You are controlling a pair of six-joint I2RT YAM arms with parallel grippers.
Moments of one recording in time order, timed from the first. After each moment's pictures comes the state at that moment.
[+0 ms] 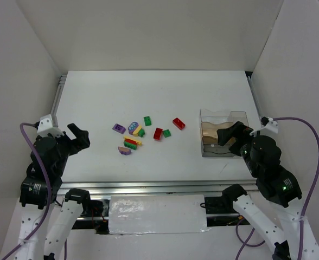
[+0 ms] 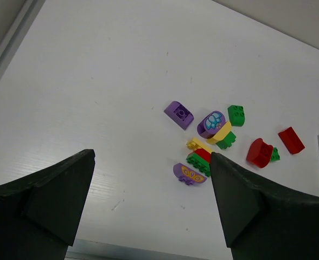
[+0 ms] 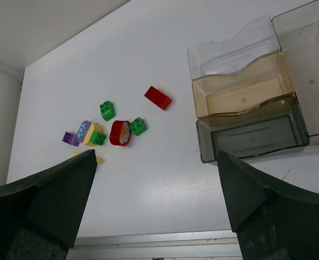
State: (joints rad) left arm -0.10 0.46 0.89 -0.75 -0.20 -0.40; right arm 0.41 0.48 0.99 -0.84 0.34 0.65
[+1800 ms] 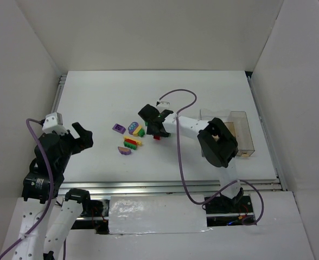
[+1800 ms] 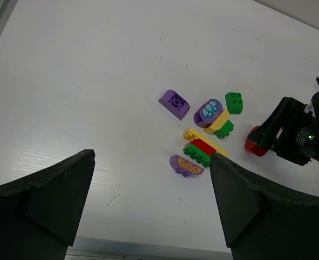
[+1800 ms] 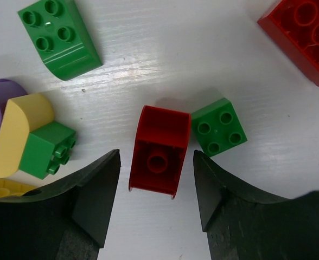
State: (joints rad) left arm -0.11 0.50 0.88 -0.74 -0.16 -0.40; right arm 0.80 2.03 1.51 -0.60 0.46 0.88
